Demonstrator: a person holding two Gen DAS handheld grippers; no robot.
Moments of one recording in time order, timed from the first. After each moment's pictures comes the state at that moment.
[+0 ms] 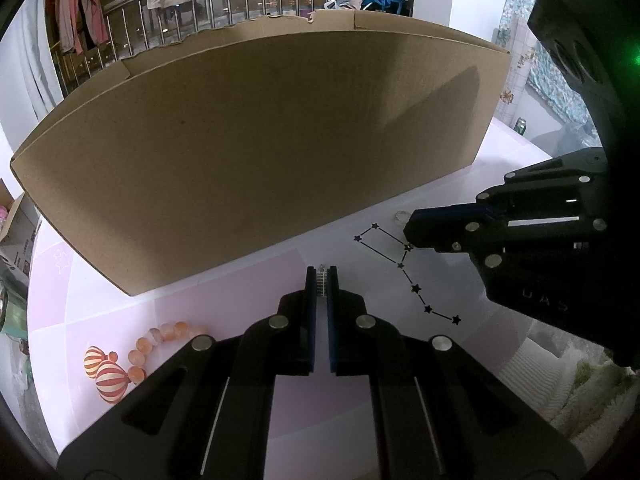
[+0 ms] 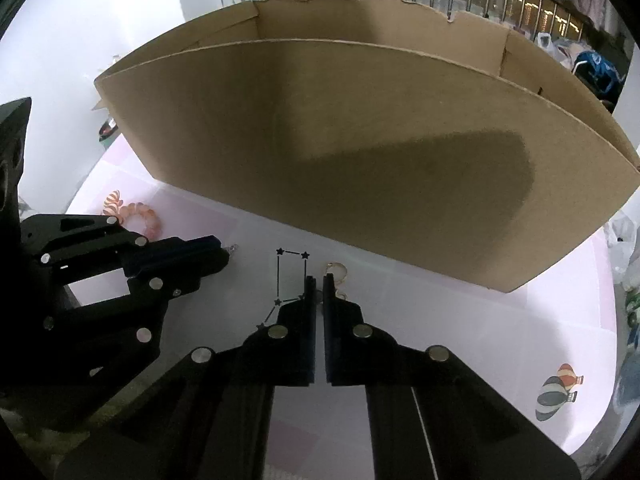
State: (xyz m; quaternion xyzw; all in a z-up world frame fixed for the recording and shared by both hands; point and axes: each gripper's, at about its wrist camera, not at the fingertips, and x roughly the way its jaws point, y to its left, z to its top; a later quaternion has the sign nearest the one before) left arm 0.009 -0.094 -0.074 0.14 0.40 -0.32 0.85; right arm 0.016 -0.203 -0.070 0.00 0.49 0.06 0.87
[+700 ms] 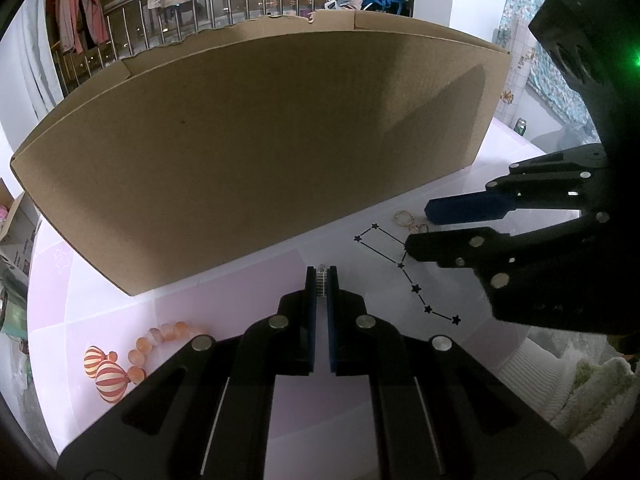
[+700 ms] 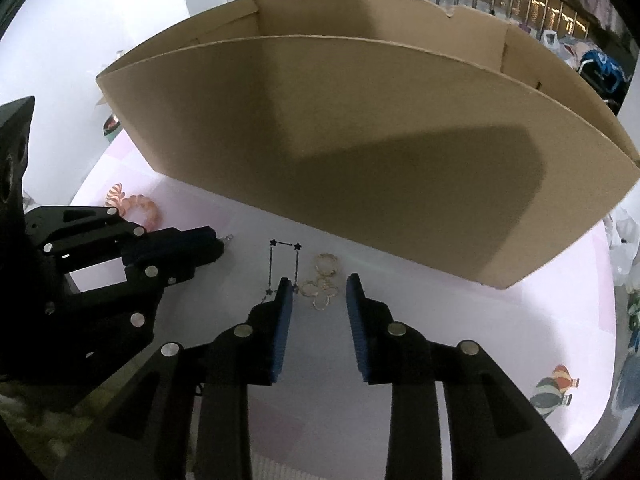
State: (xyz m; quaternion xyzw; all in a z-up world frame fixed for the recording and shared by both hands) left arm 0.009 -0.095 -0.075 0.14 0.40 -0.32 0.85; right arm 0.013 -0.225 -0.069 -0.01 0.50 0.07 0.87
